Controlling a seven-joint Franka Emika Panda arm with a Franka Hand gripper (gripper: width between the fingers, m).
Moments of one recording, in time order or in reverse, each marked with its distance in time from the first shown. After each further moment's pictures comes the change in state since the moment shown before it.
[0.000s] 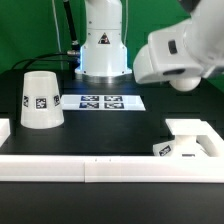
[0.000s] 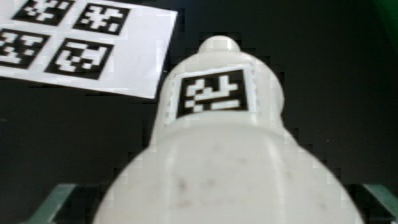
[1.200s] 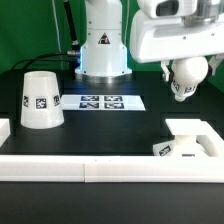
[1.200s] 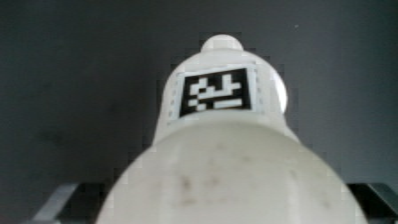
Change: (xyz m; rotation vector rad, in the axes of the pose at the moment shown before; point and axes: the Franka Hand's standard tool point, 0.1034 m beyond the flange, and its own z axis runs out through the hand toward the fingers) arm 0.004 0.010 -0.054 -0.035 0.770 -0.018
